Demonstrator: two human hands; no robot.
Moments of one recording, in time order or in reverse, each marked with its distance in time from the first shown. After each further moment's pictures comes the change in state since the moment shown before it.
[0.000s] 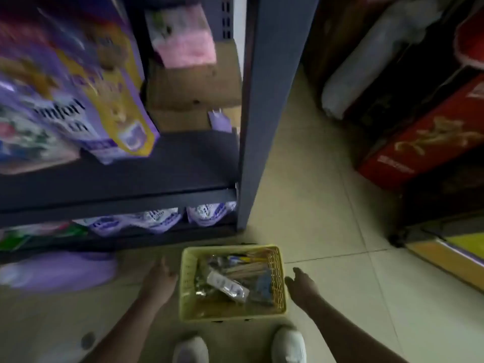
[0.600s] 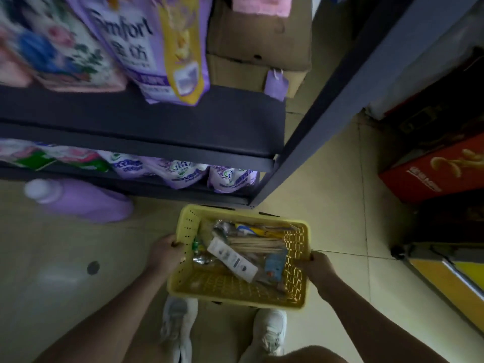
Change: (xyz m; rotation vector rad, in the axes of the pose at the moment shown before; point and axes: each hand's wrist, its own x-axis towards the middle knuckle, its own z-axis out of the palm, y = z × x) left_hand -0.051 -0.020 0.000 -0.453 0.051 -0.146; right_hand -0.010 0.001 -0.021 0.308 0.041 0.015
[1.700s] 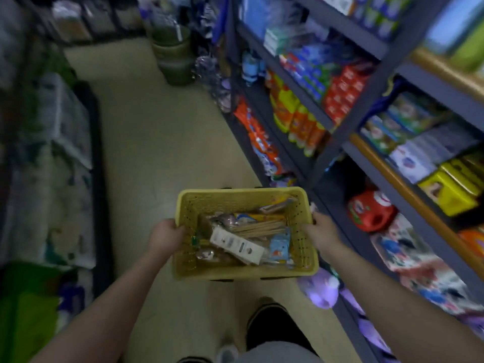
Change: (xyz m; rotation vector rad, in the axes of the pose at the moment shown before) left_hand -0.373 -0.340 -0.628 -0.708 0.723 -0.468; right_hand -0.651 -0.399 0.420 -0.624 -0.455 -0.981
